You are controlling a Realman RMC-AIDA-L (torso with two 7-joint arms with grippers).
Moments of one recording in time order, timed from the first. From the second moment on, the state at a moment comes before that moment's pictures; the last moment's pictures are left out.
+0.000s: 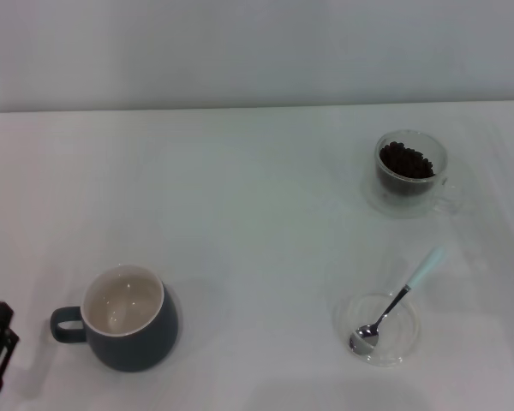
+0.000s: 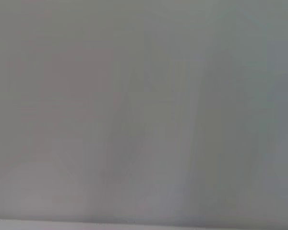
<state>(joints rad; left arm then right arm) -0.01 -2.09 2.84 0.26 -1.14 1.51 -0.11 0.40 2.01 -0.46 0.04 -0.79 -1.24 0.29</state>
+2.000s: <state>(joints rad) -0.12 -2.09 2.84 0.17 -0.96 1.32 -0.11 0.40 2.01 -0.47 0.05 -0.79 -1.24 0.29</state>
